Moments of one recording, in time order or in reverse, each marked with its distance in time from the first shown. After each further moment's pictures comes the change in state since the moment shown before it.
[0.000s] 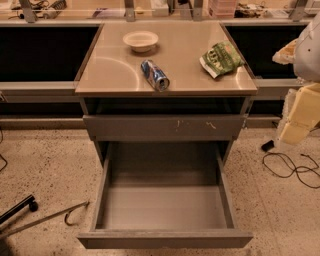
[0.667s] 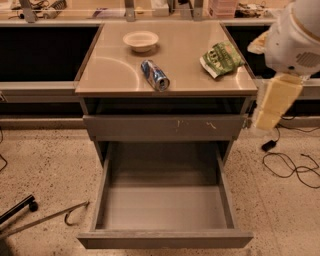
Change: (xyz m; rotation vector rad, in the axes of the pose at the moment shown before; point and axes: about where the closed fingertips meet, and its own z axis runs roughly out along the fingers) arm -0.032 -0.023 0.013 0.038 -0.028 -0.090
